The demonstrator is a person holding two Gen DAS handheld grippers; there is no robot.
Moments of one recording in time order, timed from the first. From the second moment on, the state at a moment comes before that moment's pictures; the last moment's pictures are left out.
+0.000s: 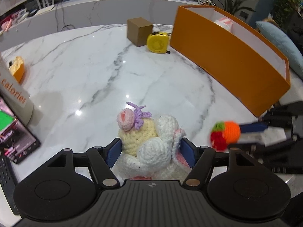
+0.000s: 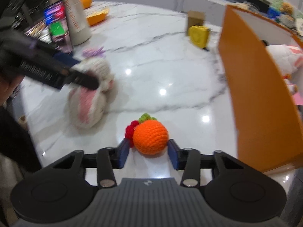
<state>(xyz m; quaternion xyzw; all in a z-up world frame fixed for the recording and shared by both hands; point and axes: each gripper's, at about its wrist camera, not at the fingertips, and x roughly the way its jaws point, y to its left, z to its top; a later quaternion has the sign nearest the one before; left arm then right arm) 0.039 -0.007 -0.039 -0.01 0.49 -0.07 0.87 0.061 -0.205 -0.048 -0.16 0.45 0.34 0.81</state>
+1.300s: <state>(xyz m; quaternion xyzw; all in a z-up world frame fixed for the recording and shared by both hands) 0.057 -0.013 -0.031 -0.03 0.48 -0.07 0.87 0.092 -0.213 -0.031 -0.09 0.44 0.30 0.84</state>
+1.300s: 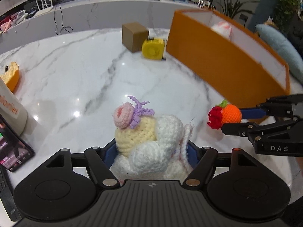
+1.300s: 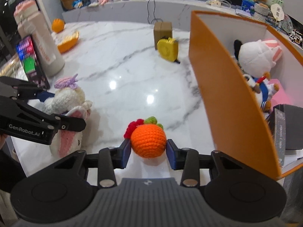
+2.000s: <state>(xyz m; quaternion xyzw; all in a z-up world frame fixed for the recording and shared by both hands) 0.137 -0.116 0.069 0.01 0.38 -0.13 0.92 0.151 -0.335 0.052 0.13 0.31 0.20 0.92</state>
